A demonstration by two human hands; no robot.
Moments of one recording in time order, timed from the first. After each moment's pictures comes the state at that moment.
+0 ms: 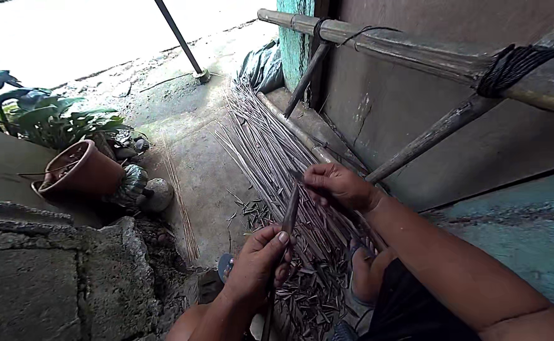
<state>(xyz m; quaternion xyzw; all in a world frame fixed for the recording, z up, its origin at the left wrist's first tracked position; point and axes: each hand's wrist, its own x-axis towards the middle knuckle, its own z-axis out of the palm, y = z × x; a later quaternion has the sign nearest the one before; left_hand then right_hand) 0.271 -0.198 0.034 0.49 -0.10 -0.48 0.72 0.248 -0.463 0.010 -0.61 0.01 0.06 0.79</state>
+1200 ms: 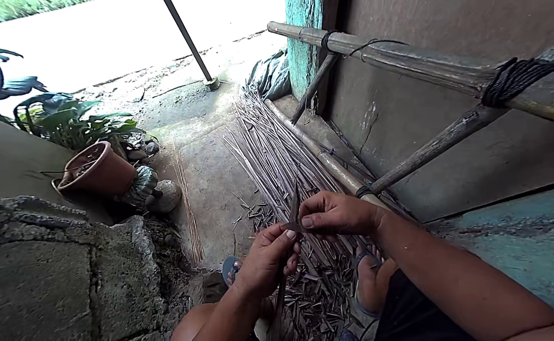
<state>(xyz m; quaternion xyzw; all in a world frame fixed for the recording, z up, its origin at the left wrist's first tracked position) 0.274 -0.204 0.023 0.45 -0.09 -0.48 0.75 0.241 -0.444 0.015 -0.63 -0.15 0.20 0.74</state>
